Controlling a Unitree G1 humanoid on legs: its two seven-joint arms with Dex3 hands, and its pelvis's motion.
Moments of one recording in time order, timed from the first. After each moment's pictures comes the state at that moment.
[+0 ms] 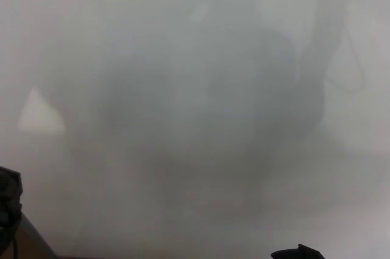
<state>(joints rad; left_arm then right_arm) 0.05 0.23 0.60 0.08 -1.37 0.78 -1.25 -0.08 -0.20 0.27 1.17 -0.46 -0.82 -0.52</state>
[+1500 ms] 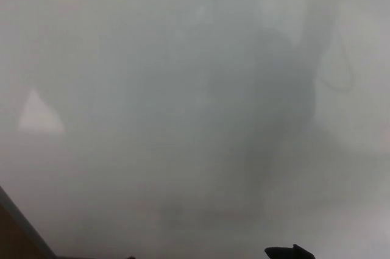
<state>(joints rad) 0.14 0.26 0.04 0.70 -0.62 0.18 -0.75 -0.05 -0.13 0.20 1.17 -0.42 -0.82 -0.45</state>
